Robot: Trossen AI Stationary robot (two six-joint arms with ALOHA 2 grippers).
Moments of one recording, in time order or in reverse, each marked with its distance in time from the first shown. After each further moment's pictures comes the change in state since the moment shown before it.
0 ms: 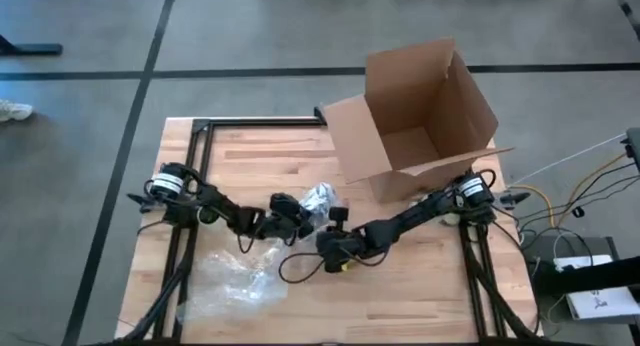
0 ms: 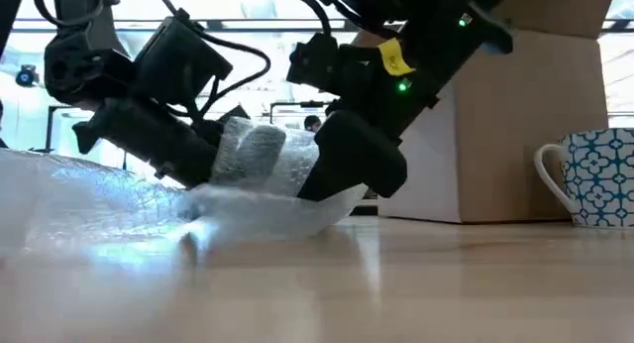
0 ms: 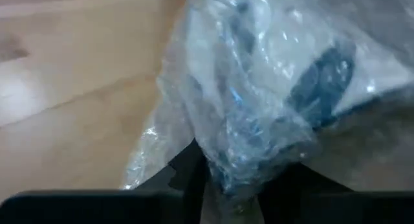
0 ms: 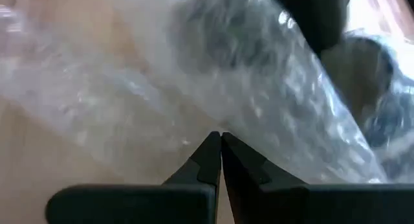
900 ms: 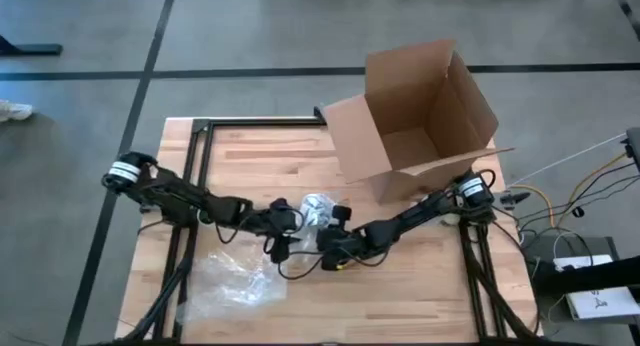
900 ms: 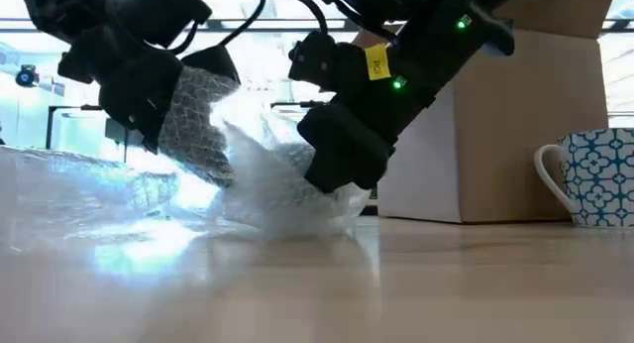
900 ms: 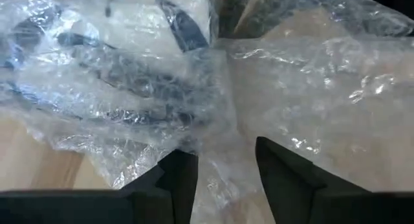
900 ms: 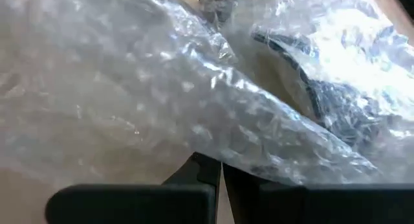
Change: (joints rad) left arm -0.007 -0.374 -0.002 -0.459 0.523 0.400; right arm 0.000 0.000 -0.002 0.024 0.052 0.134
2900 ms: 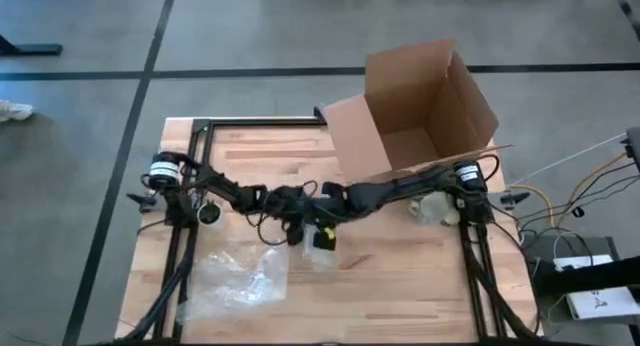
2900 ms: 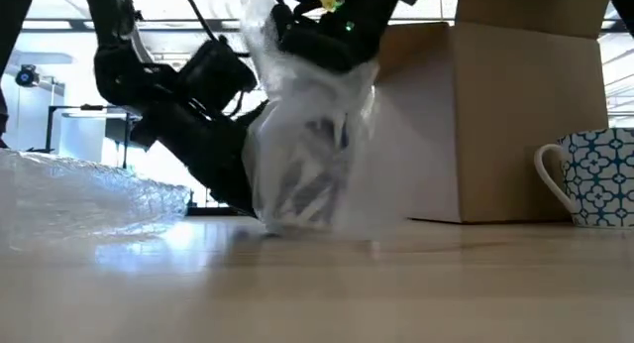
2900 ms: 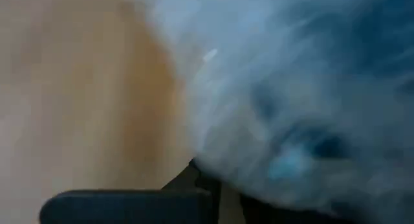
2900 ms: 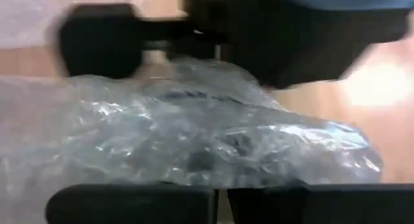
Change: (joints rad) left arm 0.201 0.323 0.024 0.412 0.252 0.166; right arm -0.237 0.000 0.394 -0.614 -0.477 -0.003
